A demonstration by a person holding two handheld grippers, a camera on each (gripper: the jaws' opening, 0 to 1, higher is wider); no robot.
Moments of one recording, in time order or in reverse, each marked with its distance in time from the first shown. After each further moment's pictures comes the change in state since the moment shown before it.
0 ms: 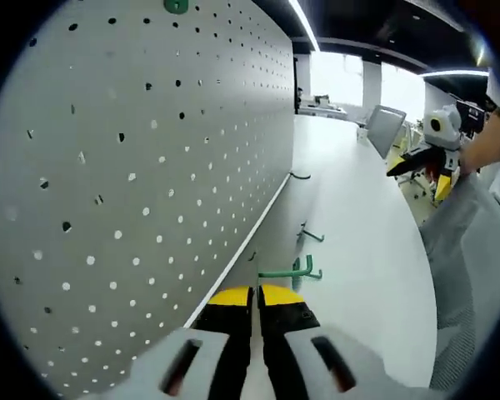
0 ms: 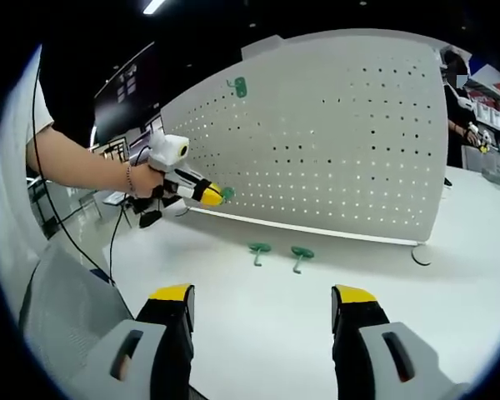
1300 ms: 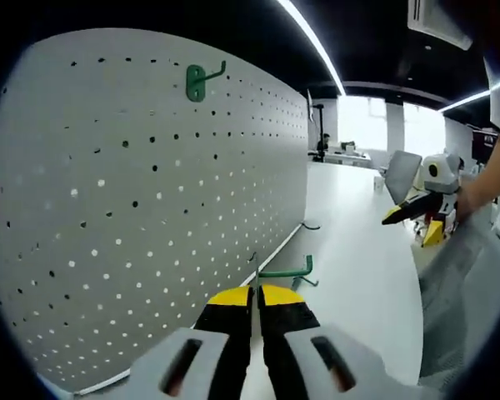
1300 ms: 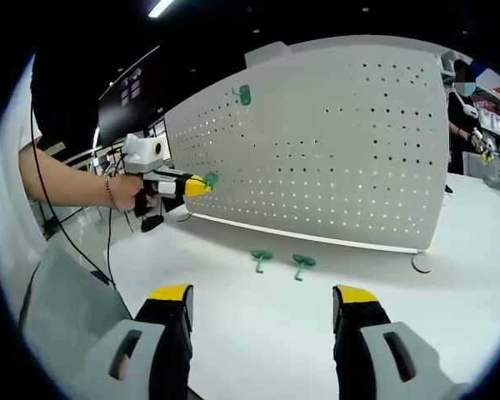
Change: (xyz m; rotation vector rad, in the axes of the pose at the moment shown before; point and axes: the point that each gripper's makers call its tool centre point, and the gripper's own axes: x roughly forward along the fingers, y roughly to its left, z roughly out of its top) left arm -0.046 -0.021 0.032 -0.089 -0.242 0.139; right arm -0.002 0.004 0.007 -0.013 -0.035 0.006
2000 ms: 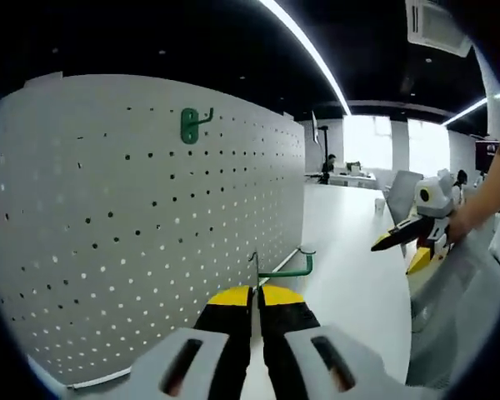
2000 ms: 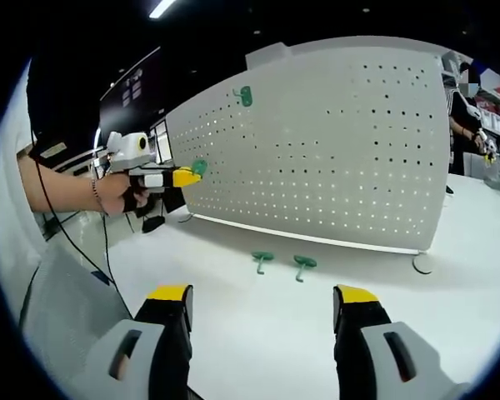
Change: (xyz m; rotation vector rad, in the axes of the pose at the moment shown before) left arm -0.021 -0.024 0.033 -0.024 -0.130 0.031; right arm 0.000 0.001 0.001 -0.001 -0.007 0.004
